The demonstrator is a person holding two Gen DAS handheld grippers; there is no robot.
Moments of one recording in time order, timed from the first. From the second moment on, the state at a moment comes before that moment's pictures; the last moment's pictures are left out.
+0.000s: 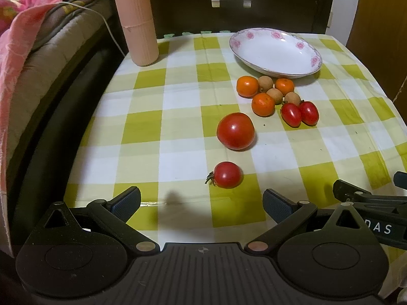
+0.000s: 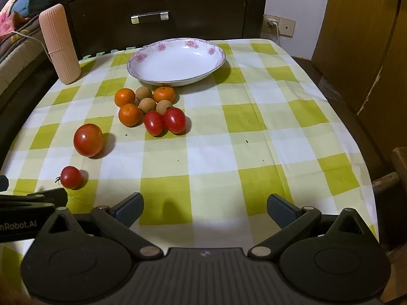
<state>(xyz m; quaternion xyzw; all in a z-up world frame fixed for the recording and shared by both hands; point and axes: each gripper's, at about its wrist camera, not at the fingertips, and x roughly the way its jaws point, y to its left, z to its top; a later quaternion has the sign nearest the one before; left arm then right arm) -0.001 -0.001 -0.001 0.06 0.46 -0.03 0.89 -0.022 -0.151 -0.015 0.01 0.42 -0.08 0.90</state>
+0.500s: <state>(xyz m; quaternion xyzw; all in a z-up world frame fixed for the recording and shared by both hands) 0.017 -0.010 -0.017 0.06 0.48 -0.03 0.88 -0.010 -0.163 -0.025 0.03 0.44 -0.09 0.89</state>
